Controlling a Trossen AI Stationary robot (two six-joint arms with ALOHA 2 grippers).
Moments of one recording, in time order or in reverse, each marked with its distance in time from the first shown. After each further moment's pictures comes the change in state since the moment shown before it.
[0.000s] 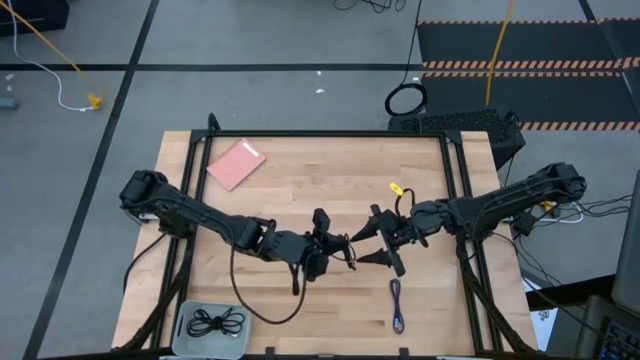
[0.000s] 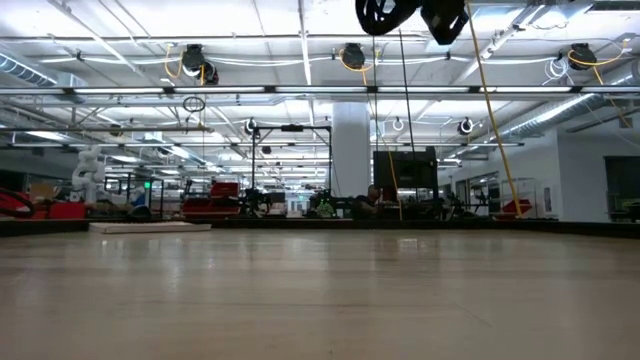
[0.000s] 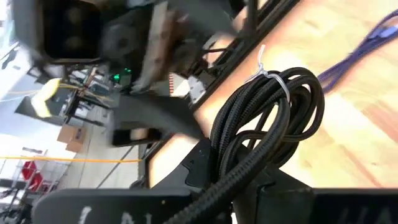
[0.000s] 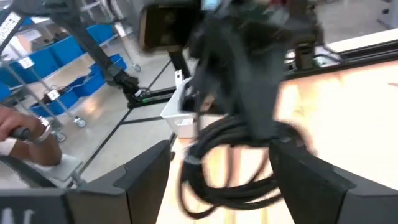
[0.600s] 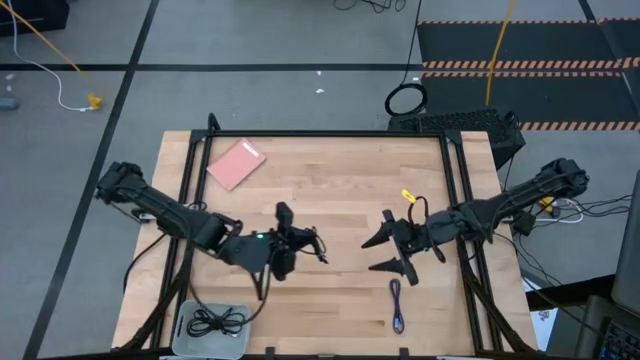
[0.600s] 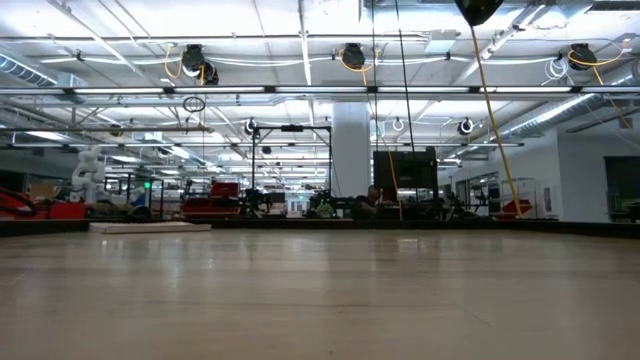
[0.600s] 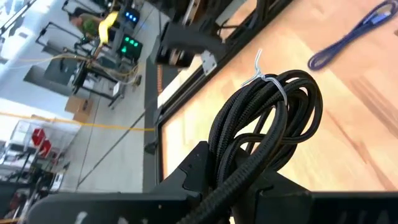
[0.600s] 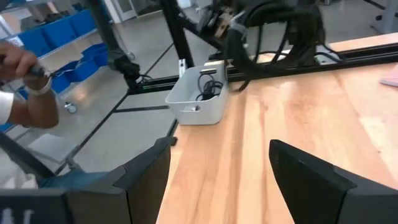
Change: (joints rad) left arm -0.129 -0.222 -0.001 -0.349 -0.231 -0.174; right arm 0.137 -0.091 0.001 -0.129 0.141 -0.035
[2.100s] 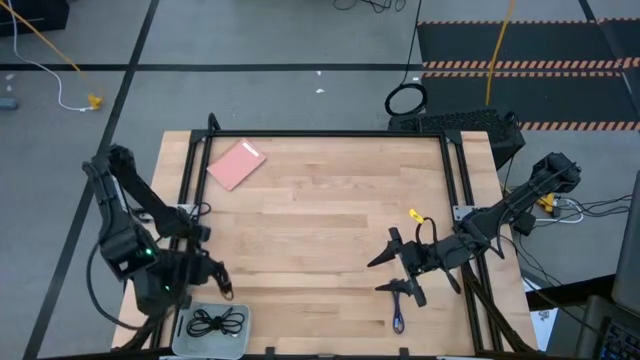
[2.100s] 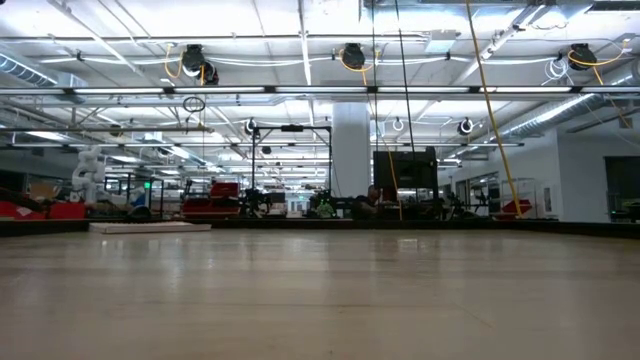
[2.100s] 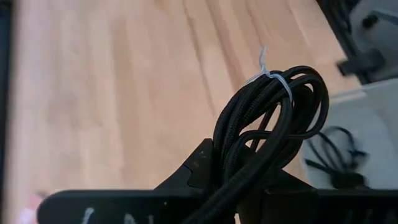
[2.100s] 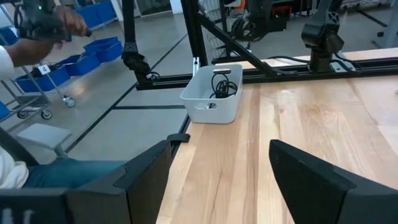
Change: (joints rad) left arm -0.541 -0.234 0.002 -0.949 0.147 -1.200; right arm 0.208 0.043 -0.002 0.053 0.202 -0.018
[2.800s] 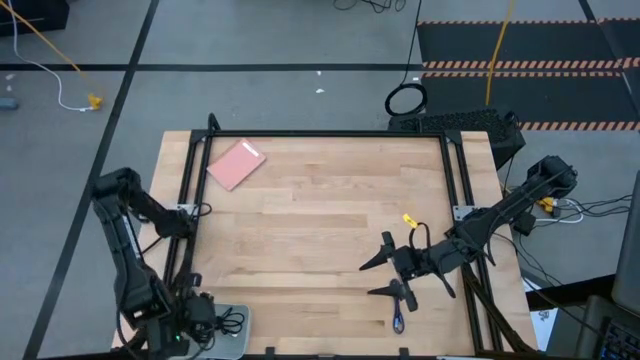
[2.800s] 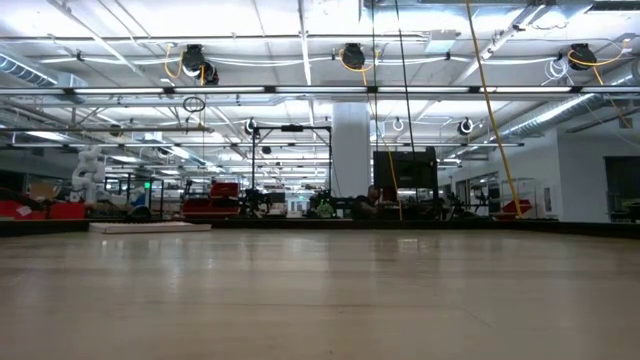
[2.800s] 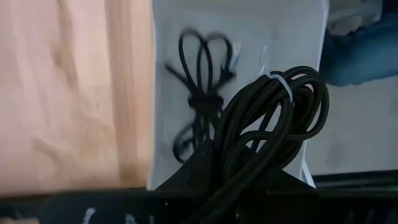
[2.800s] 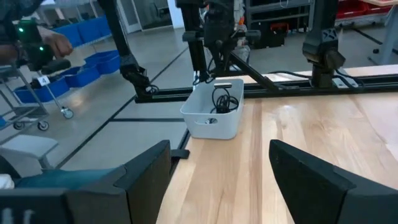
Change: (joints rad) left arm -0.106 0.276 0.000 0.152 0.491 -0.525; right arm 0.000 0.096 0.000 0.159 0.021 -0.033
